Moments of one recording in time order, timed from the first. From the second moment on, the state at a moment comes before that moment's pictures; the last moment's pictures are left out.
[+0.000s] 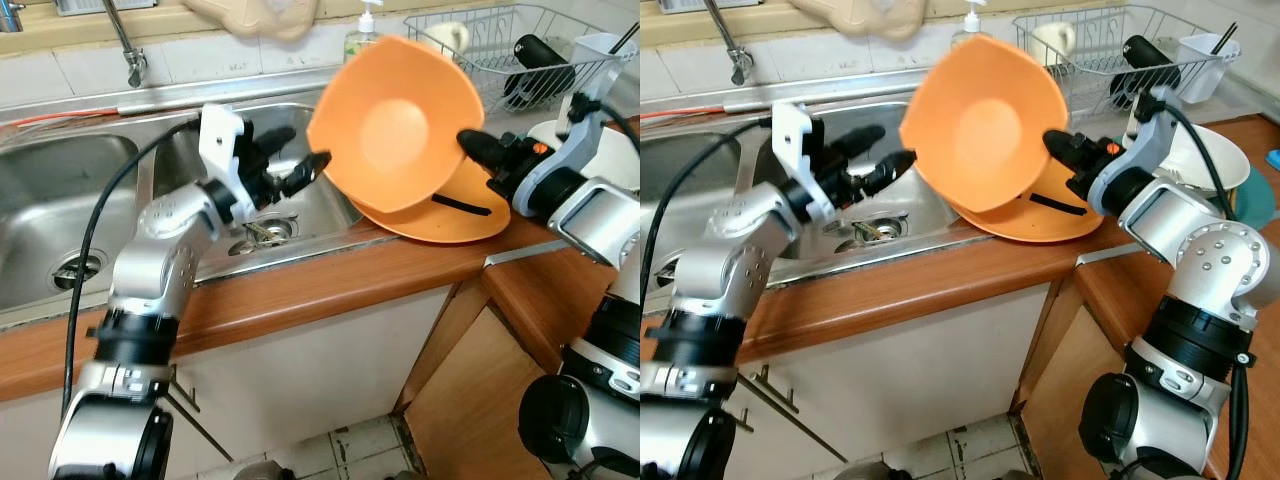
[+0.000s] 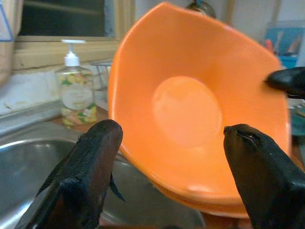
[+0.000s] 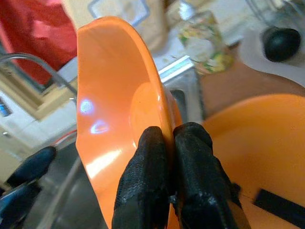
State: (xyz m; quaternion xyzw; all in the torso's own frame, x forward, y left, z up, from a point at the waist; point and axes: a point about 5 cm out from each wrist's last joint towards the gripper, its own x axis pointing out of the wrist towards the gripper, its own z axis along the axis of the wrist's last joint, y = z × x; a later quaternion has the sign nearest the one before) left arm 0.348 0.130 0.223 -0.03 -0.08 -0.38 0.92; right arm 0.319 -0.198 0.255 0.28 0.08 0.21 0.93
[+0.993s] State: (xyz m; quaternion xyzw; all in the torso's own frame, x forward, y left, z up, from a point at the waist) left arm 0.371 0.143 0.231 -0.06 -0.09 -0.43 0.90; right arm 0.304 -0.181 0.262 0.24 0.06 0.30 0.92
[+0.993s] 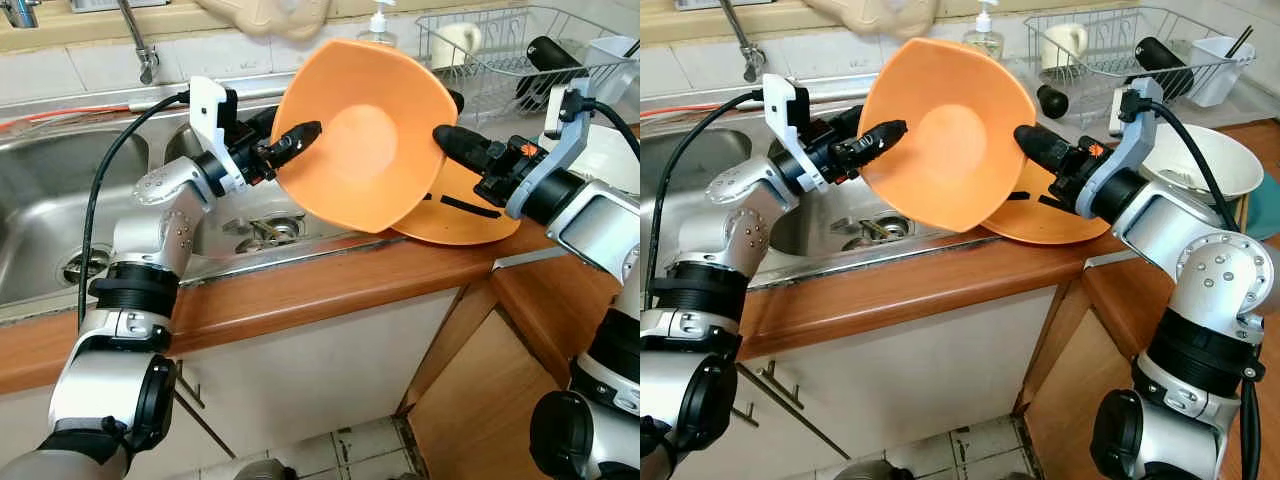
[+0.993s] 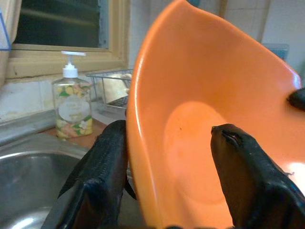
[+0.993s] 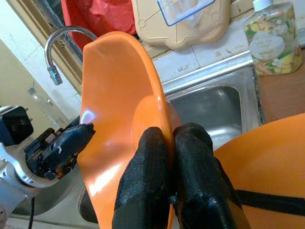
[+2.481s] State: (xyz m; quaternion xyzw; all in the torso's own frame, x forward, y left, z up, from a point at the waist) left arm 0.369 0.152 0.232 -0.11 -0.10 -0.41 0.90; right arm 0.306 -0.176 0.262 0.21 0.06 0.30 0.93
